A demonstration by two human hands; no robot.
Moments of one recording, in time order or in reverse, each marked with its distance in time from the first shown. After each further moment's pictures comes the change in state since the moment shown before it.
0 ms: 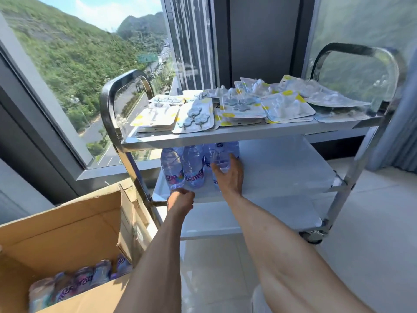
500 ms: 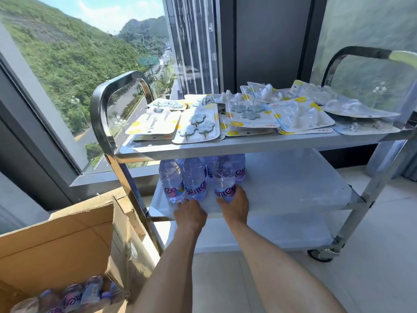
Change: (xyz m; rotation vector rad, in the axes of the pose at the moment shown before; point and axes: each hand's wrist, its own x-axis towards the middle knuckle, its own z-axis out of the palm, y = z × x) left_hand 0.033 0.000 0.040 0.857 0.089 0.289; right_hand -0.006 0.060 0.026 -0.061 -0.010 0.158
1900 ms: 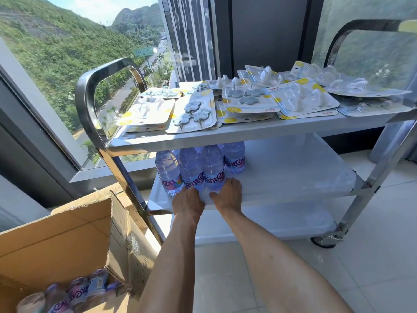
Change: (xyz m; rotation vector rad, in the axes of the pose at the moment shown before) left_hand 0.015 -0.005 -0.001 0.119 -0.003 0.112; right_hand 0.006 -0.004 0.018 -0.471 -0.112 -0.087
